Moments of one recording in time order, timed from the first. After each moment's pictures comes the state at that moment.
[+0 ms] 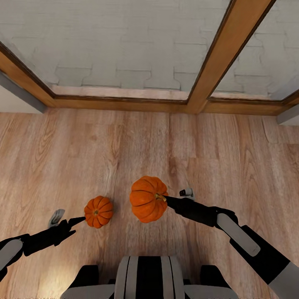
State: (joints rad) left arm -0.32 0.57 -0.15 -1.16 1.39 0.71 -0.18; right arm -0.60 -0.39 0.61 -1.33 -1.39 0.58 0.76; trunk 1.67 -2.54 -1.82
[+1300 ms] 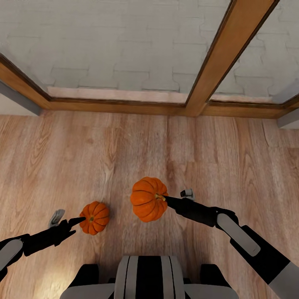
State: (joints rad) left arm -0.32 0.57 -0.15 -1.16 1.39 0.71 -0.18; right arm -0.60 -0.39 0.60 -1.32 -1.39 0.58 0.72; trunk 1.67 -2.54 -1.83
